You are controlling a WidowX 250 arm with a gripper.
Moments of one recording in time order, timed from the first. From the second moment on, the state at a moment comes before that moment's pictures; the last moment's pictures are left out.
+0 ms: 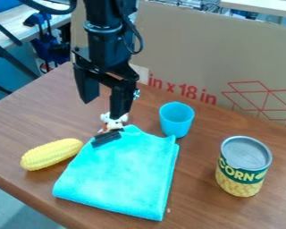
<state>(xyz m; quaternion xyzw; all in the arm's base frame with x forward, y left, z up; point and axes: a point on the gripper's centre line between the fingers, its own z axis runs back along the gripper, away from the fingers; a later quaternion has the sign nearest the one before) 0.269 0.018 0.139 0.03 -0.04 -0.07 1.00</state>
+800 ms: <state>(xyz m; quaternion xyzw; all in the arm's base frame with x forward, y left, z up) 0.377 -0.066 0.111 0.04 -0.07 -0.30 0.95</state>
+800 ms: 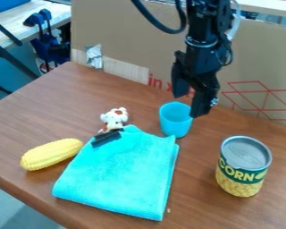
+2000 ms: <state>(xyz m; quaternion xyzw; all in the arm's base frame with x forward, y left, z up) 0.389 -0.067 0.072 0.01 -0.05 -0.29 0.96</state>
